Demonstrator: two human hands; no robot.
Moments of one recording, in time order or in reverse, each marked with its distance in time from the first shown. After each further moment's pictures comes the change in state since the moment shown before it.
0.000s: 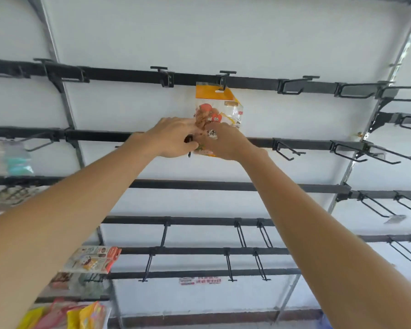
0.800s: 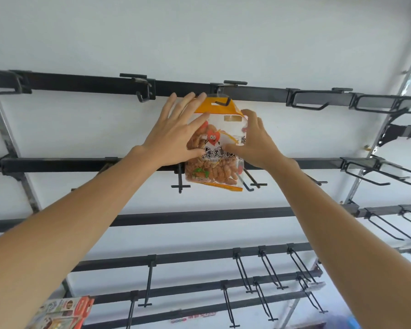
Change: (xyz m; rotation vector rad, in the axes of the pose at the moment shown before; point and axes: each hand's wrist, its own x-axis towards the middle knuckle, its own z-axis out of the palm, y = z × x) left_hand 0.116 -0.057 0.052 0.241 0.493 0.230; right_hand 0.085 0.101 -0.010 0.100 0.268 0.053
